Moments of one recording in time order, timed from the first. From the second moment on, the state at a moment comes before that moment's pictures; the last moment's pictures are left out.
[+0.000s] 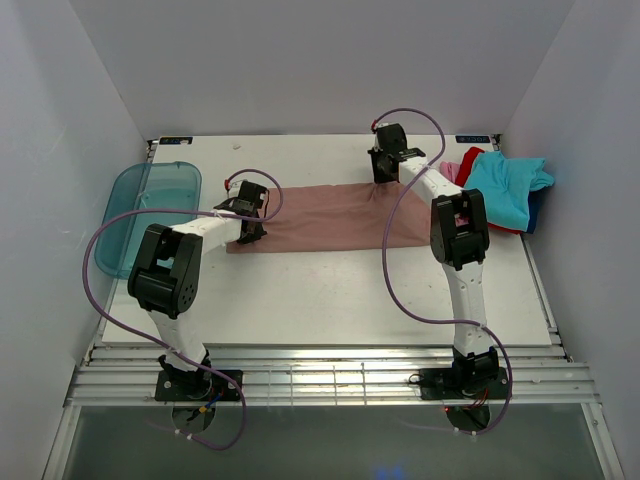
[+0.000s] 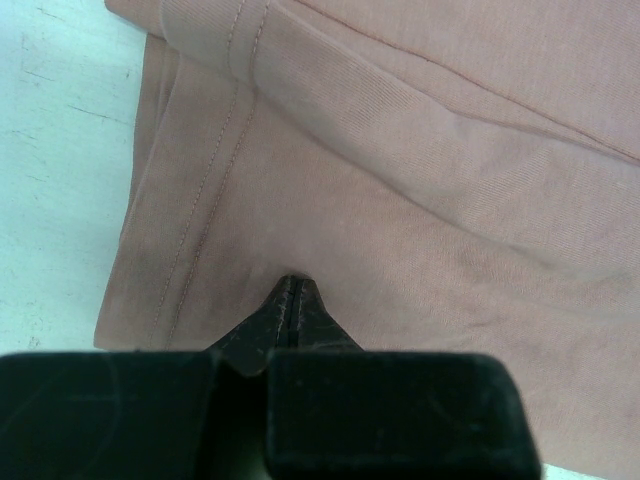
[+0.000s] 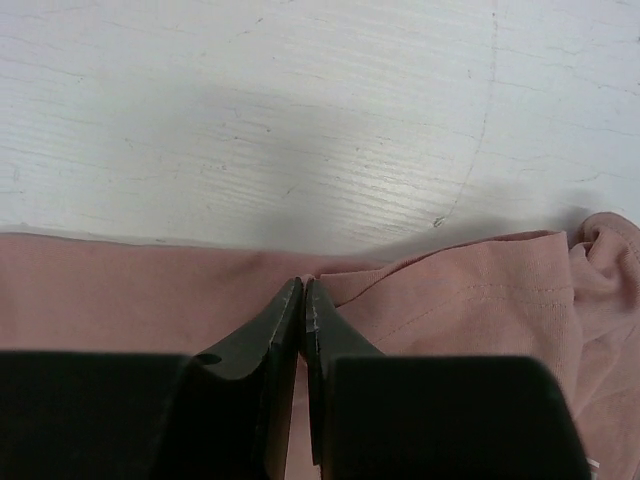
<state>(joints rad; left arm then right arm) -0.32 1.83 1.10 -0.30 -0.34 -0.55 0.32 2.37 2.00 -0.44 0.11 0.03</state>
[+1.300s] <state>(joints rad) -0.35 1.84 1.10 -0.31 -0.40 -0.56 0.34 1.78 1.44 -0.22 0.30 0.10</state>
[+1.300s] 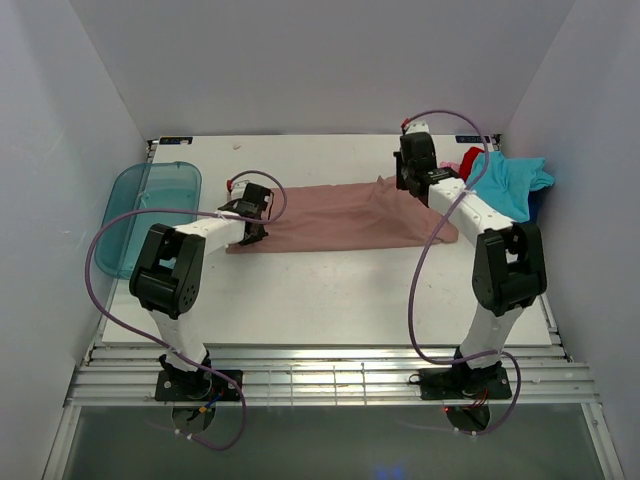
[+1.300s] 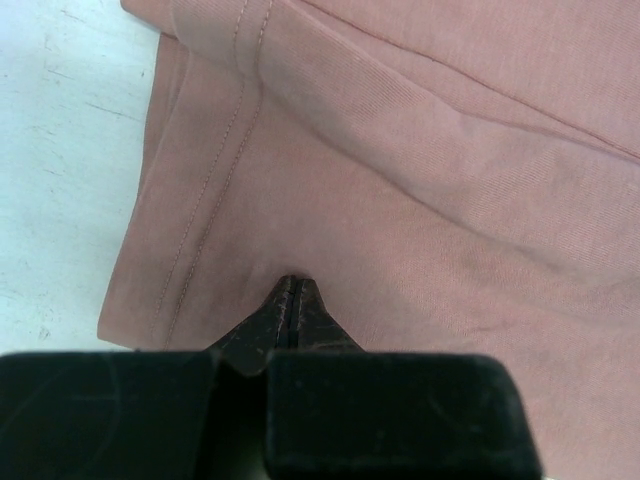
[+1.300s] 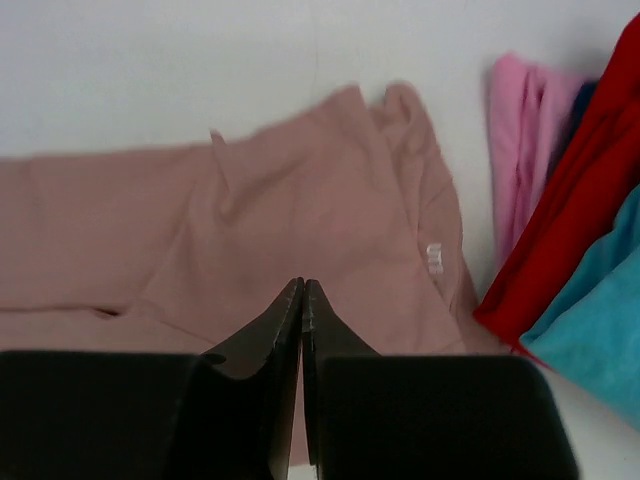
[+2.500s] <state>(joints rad) -0.91 1.76 1.02 -0.74 -0.57 -0.89 0.34 2.44 2.04 -0.47 0.22 0.22</state>
